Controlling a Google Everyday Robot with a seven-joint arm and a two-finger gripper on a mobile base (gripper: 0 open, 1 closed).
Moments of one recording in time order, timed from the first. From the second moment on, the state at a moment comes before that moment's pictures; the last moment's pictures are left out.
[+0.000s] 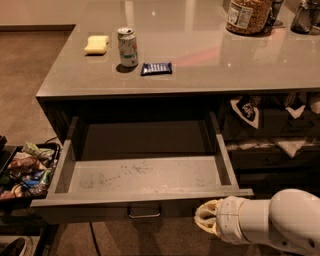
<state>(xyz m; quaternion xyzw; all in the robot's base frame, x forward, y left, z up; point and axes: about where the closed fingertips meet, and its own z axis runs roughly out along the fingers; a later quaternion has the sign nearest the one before) 0.363 -0.117 0.651 -0.61 0.72 0.09 0.33</state>
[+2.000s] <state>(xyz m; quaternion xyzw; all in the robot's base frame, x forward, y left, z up) 0.421 -0.103 0.588 -0.59 0.69 -0.02 0.43</state>
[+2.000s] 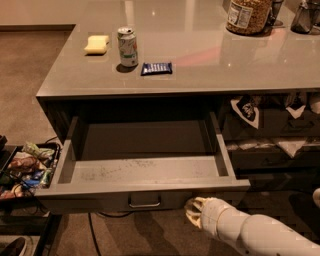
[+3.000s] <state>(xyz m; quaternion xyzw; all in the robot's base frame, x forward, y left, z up) 0.474 -0.093 0.599 -0.61 0.67 -0.04 0.43</state>
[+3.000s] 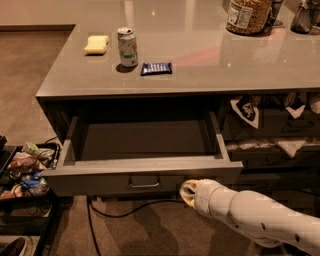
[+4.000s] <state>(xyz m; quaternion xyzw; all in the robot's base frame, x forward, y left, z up) 0.521 -0.095 0.576 -0.61 0.65 -0.06 0.45</state>
